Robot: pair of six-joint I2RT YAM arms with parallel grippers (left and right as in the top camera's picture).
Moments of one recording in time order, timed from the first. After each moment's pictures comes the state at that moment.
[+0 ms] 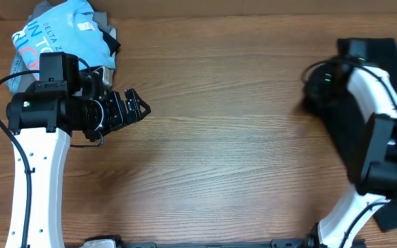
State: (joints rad) left arm 0.05 1.40 1.47 -1.29 0.50 -0.30; right arm -0.10 2.00 1.53 -0.84 -0.23 0.29
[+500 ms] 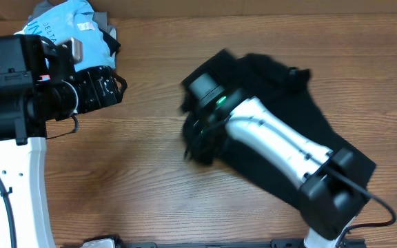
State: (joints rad) left arm 0.12 1.40 1.75 -1.32 0.39 -0.22; right arm 0.75 1.89 1.53 -1.04 -0.29 0.22
